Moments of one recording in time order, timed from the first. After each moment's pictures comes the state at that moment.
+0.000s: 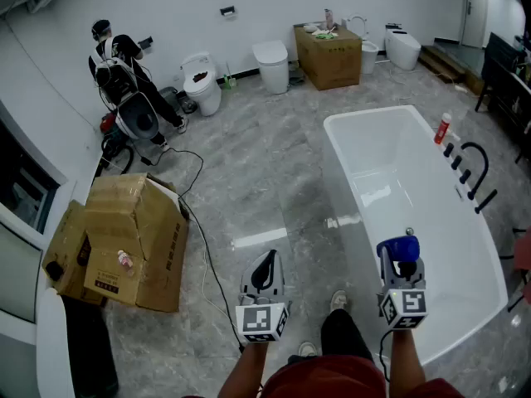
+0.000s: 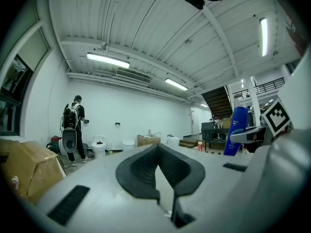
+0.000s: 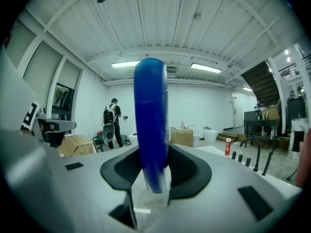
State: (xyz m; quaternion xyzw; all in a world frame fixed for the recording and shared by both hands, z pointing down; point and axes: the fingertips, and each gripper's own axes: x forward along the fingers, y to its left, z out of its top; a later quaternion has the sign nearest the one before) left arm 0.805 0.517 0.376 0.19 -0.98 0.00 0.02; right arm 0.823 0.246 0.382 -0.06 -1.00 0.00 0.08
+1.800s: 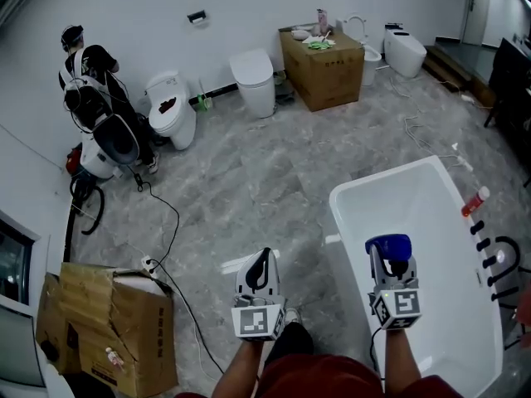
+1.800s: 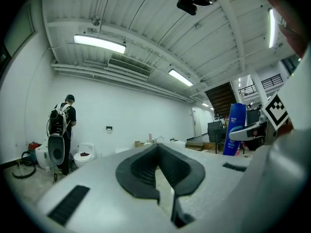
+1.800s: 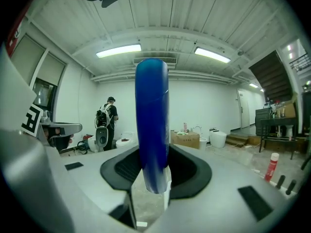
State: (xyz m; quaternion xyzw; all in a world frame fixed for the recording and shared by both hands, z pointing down) left arm 0.173 0.448 0.364 0.22 -0.97 0.01 -0.01; right arm 0.208 0.196 0.379 -0.06 -1.00 0.00 0.06
